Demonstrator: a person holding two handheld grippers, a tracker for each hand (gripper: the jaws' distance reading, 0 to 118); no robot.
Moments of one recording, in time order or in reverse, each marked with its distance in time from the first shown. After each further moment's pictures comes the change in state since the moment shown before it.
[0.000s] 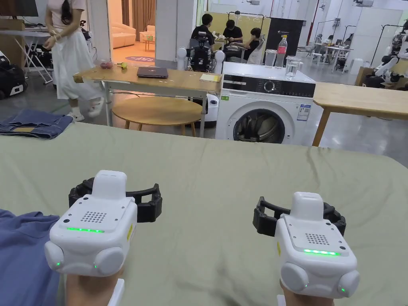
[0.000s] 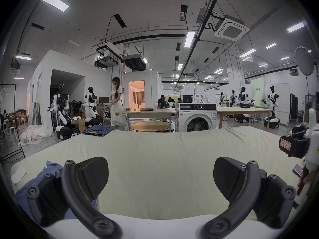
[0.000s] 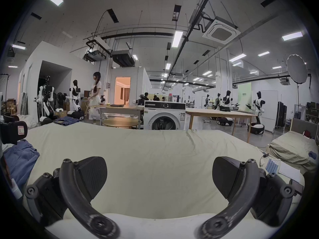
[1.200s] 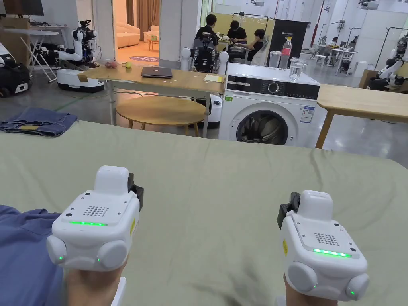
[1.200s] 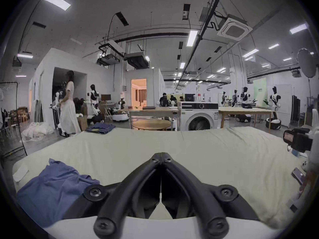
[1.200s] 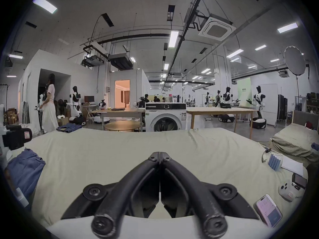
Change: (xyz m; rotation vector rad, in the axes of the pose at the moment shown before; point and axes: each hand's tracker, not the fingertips) left arm -0.003 0.011 0.003 -0.030 0.027 0.026; right arm 0.002 0.013 0.008 0.004 0.016 -0.061
